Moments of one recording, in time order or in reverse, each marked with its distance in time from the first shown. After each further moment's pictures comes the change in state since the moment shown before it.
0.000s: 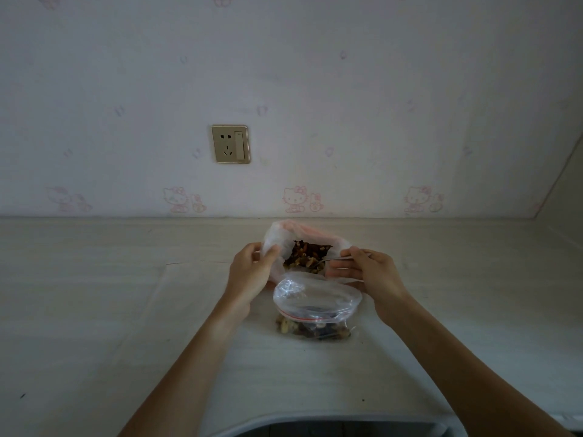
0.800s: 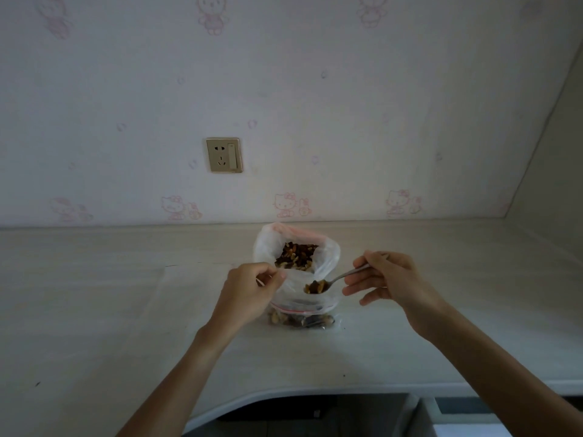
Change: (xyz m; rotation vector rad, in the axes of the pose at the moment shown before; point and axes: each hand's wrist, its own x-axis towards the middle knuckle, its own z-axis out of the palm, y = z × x) left_hand -0.055 0.005 -0.012 0.503 -0.114 0.421; right_hand -0.066 -0.035 -0.050 -0.109 -0.140 -0.083
